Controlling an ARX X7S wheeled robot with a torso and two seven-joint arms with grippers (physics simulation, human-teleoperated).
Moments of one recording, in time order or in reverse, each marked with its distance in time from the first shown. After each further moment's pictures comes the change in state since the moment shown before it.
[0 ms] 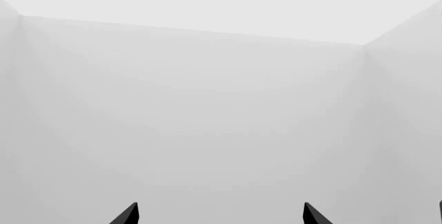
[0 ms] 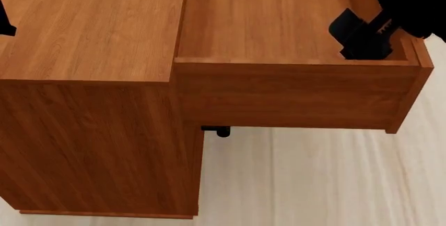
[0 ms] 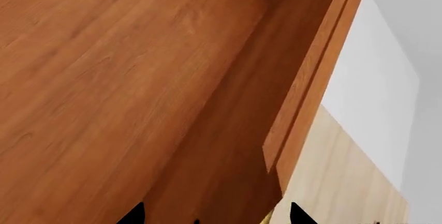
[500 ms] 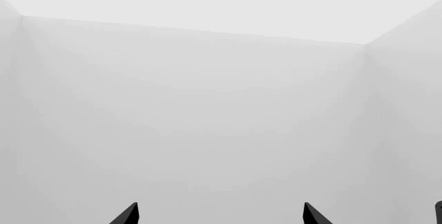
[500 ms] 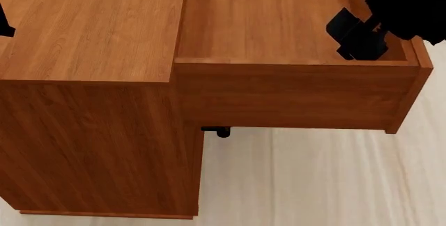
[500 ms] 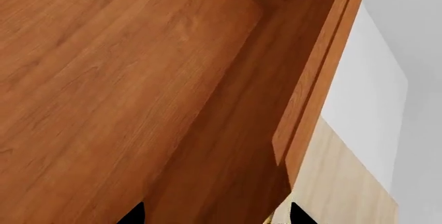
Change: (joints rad) left arm 0.007 0.000 -0.006 0.002 0.004 -0.002 0.003; right arm -0.023 -0.030 -0.007 0.056 -0.020 -0.049 0.019
